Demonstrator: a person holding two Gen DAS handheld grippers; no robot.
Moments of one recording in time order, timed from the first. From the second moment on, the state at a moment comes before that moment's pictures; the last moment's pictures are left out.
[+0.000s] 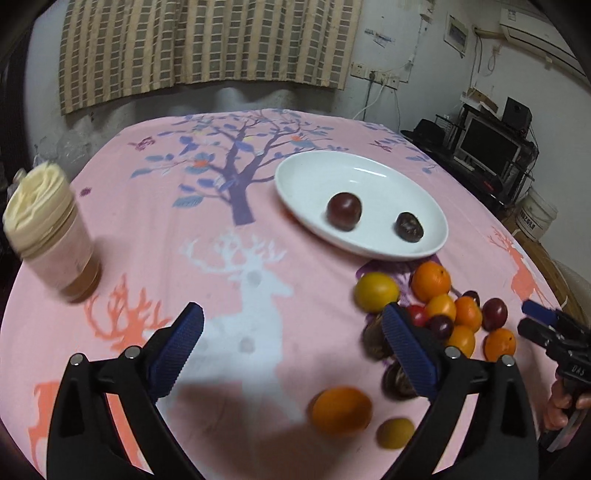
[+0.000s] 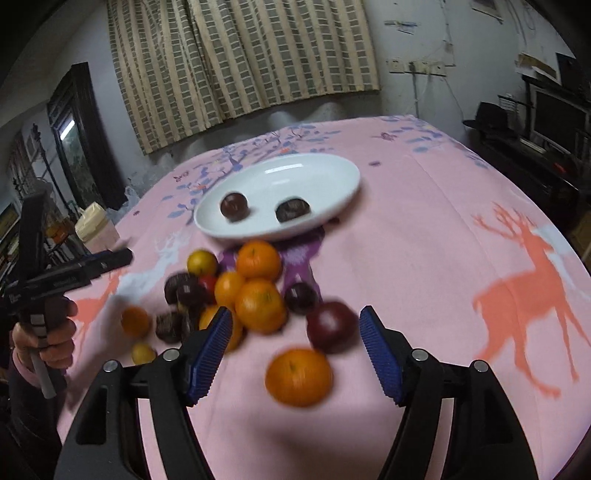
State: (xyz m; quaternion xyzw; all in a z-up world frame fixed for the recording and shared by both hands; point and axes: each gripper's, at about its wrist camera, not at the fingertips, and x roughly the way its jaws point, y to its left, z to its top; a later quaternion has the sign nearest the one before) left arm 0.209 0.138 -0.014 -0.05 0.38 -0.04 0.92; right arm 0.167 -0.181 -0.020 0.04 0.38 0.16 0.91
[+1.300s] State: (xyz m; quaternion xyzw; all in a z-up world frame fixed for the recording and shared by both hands) left arm 0.182 0.102 -0.058 0.02 0.46 -0.15 0.87; right arm 0.166 -0.172 -0.038 0.02 0.40 0.19 0.90
